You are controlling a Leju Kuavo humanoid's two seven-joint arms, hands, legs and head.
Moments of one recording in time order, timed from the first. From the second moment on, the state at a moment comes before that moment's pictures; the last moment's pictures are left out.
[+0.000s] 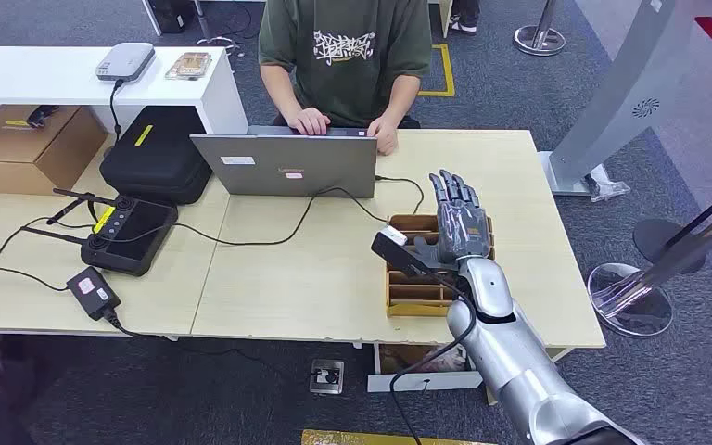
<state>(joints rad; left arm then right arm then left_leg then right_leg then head) -0.12 -0.21 1.41 -0.18 -0.39 0.18 0.09 -0.65 0.08 0.35 -0.77 1.23 -0.46 -0.05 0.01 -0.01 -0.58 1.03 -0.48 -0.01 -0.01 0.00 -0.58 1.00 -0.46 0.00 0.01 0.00</state>
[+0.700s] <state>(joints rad) -0.12 -0.21 1.41 -0.18 -0.39 0.18 0.10 -0.65 0.08 0.35 -0.77 1.23 -0.45 -0.05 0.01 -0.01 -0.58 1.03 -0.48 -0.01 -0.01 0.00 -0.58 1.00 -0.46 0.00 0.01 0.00</state>
